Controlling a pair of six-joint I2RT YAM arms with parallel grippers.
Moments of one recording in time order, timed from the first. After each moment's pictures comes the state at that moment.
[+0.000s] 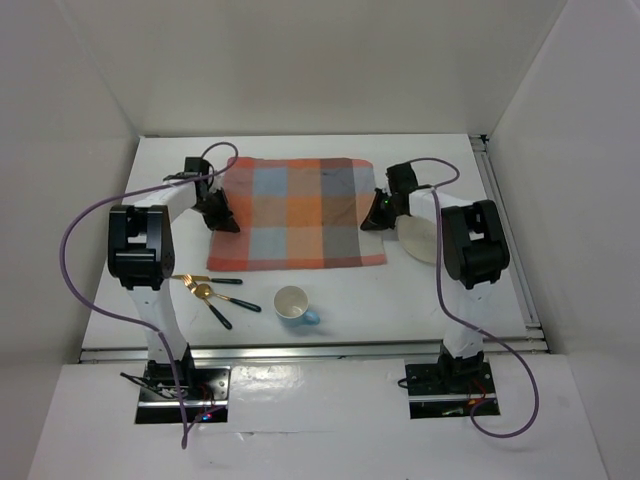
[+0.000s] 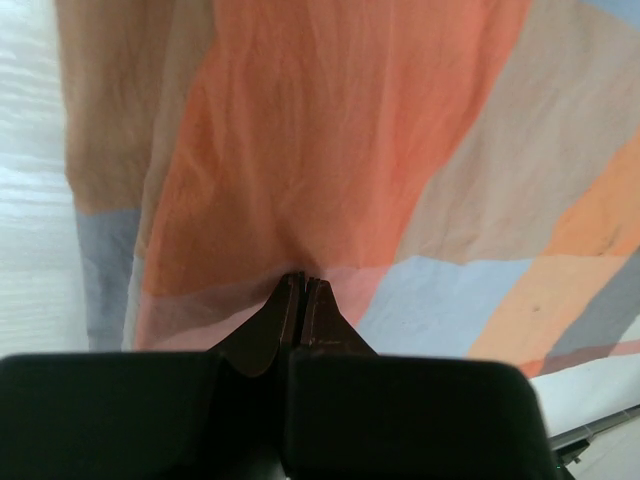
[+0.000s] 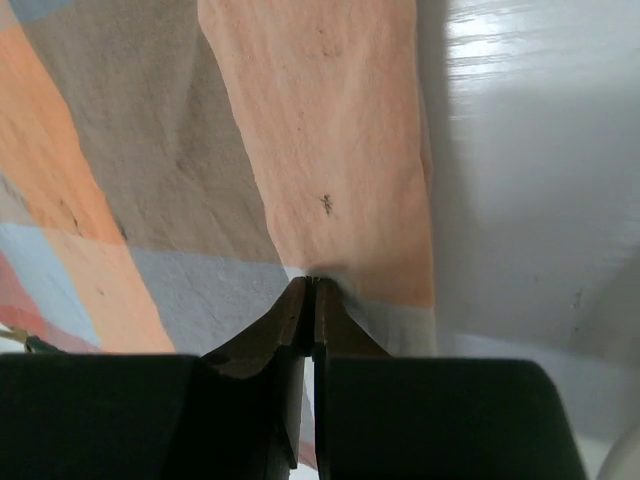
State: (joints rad) left arm 0.02 2.03 1.45 -0.61 0.31 -0.43; right arm 0.21 2.03 1.32 -0.31 -0.32 0.55
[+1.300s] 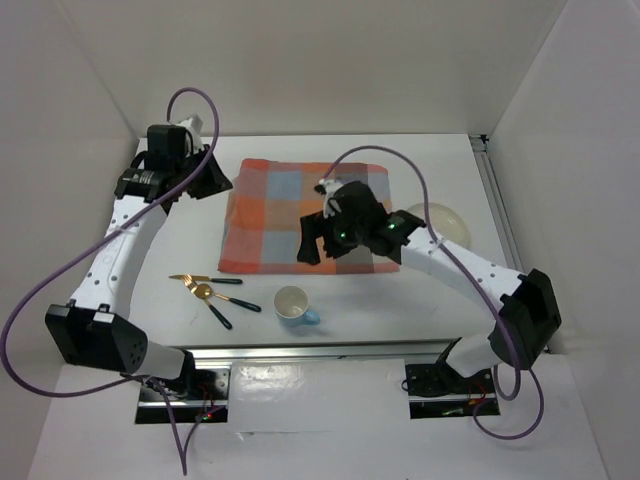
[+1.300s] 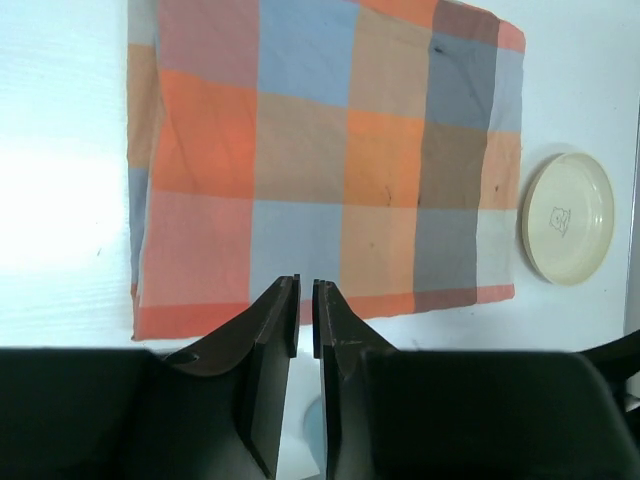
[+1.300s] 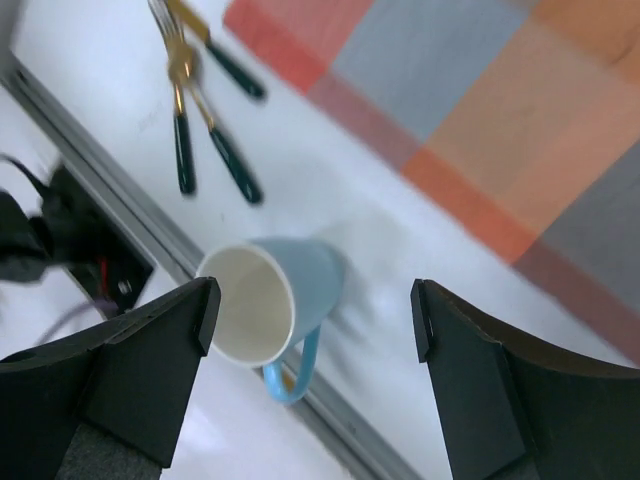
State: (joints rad) left arm -0.11 1.44 1.51 -0.75 0.18 -0.43; right arm 0.70 1.45 1.21 -0.44 -0.23 0.38
